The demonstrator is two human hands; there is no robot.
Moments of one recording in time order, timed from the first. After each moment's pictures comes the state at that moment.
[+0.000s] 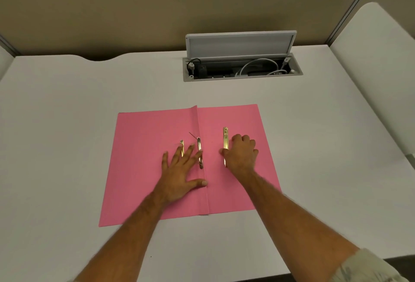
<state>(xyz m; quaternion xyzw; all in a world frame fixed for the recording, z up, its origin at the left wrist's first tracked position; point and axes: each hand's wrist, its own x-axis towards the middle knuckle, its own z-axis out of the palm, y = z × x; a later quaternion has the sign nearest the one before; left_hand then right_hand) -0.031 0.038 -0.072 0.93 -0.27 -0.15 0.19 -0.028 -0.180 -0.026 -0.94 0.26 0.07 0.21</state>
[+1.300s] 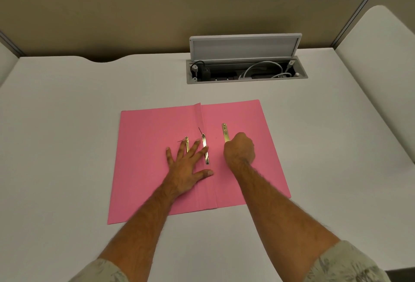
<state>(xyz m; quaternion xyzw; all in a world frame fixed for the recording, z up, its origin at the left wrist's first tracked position) -0.005 0.016 -0.073 0.94 -0.23 -0.15 0.19 0.006 -0.163 -0.012 -0.87 0.39 0.04 0.30</state>
